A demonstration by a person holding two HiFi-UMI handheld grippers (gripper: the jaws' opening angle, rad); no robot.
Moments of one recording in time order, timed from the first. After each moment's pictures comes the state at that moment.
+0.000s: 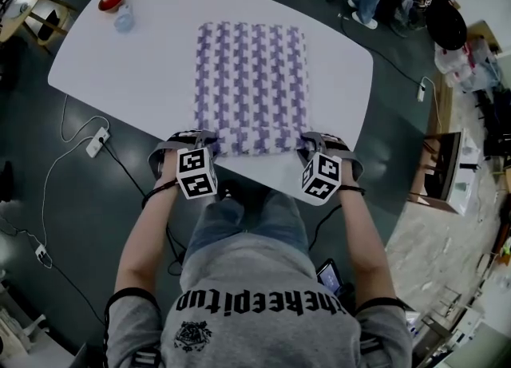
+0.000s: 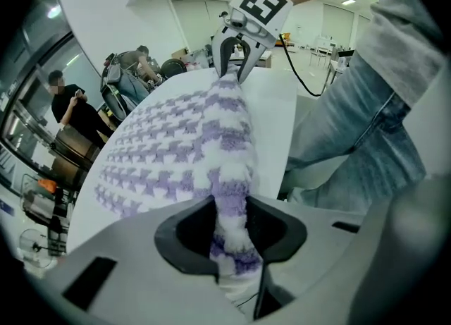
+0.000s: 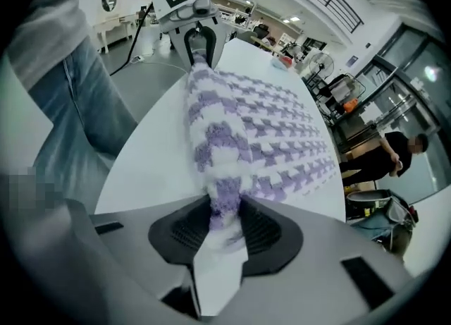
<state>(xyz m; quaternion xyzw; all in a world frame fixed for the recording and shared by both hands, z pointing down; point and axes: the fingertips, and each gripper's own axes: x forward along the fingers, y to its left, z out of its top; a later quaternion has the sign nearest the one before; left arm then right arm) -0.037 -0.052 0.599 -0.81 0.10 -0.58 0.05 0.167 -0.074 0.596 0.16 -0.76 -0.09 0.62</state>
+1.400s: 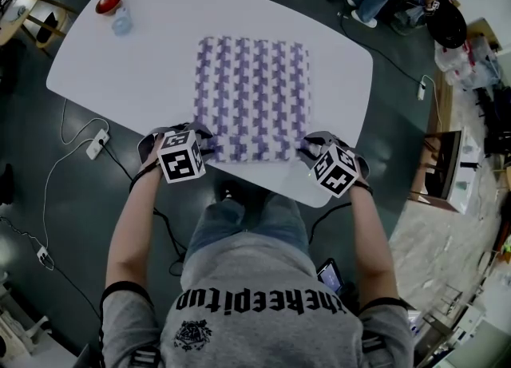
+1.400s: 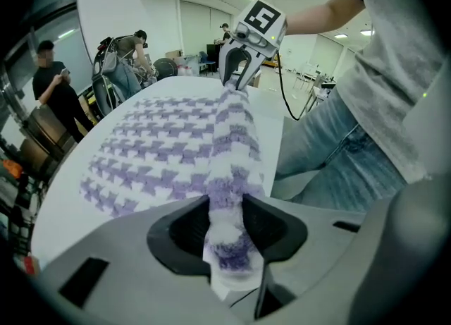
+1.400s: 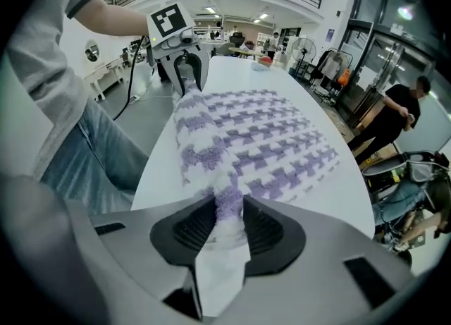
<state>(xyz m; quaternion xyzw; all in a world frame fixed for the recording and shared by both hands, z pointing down) -0.056 -0.102 0.578 -0.84 0.03 -0.54 -0.04 0.156 -0.120 0.562 0.16 -0.81 0.05 0.56</state>
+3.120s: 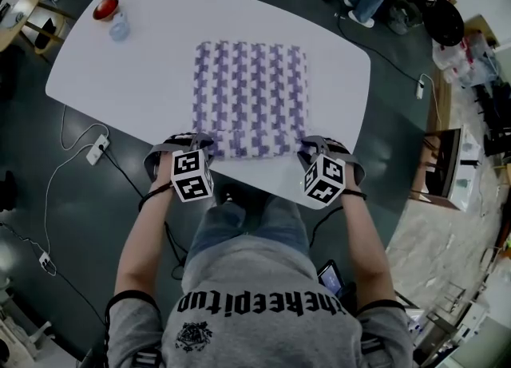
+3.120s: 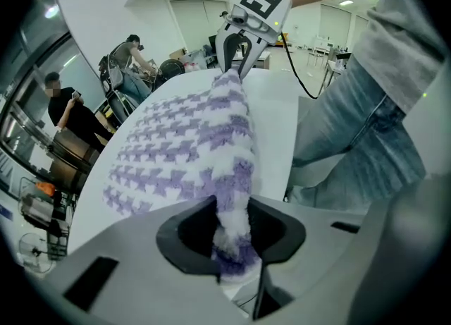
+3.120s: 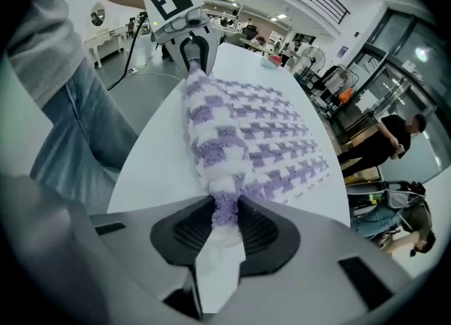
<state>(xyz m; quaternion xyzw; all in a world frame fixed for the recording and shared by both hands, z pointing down) -0.056 -0.122 0.591 -0.80 0.10 -0.58 0.04 0.156 -0.140 0.578 0.16 -0.77 -0.05 0.61</state>
